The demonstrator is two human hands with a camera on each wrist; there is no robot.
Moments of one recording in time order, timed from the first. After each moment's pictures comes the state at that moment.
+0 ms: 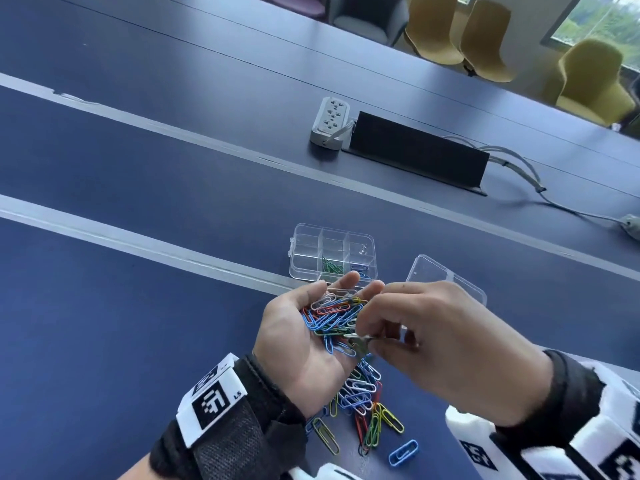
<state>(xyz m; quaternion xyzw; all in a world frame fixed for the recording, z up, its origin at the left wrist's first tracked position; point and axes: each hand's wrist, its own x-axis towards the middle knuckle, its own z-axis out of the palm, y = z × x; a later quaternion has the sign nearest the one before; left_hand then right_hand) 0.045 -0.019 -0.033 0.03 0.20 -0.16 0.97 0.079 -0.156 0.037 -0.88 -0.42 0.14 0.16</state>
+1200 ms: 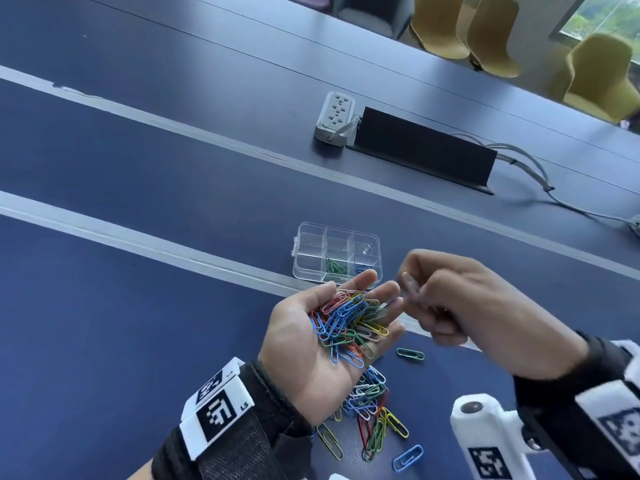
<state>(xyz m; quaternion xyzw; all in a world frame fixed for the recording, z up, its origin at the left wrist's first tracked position) 0.045 -0.024 -0.031 0.06 0.20 -0.16 0.97 0.098 -0.158 0.049 -0.81 -0.15 0.31 0.48</state>
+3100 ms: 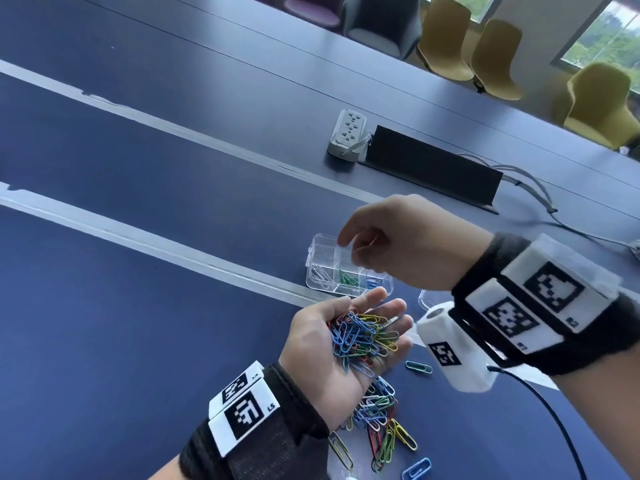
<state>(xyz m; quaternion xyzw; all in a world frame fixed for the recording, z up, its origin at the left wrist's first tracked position) 0.047 -0.023 -0.034 0.07 0.21 -0.18 0.96 0.144 -0.083 0.064 -0.93 -0.33 0.16 0.09</state>
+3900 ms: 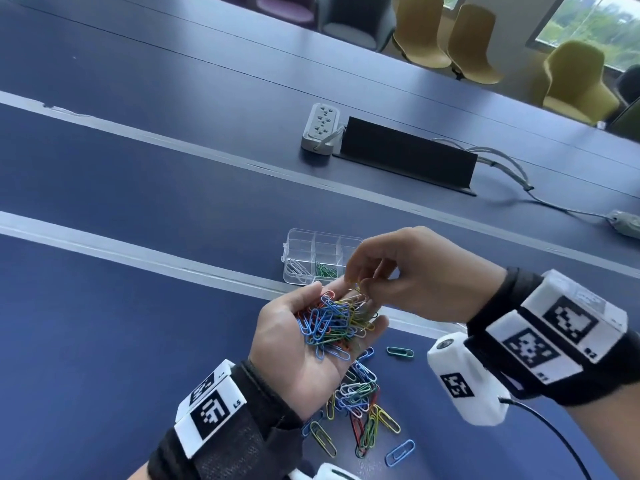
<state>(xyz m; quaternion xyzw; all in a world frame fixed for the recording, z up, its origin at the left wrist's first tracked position) 0.045 -0.023 -0.030 0.08 0.19 -0.15 0.97 0.126 -0.137 0.047 -0.91 -0.33 0.19 0.18</state>
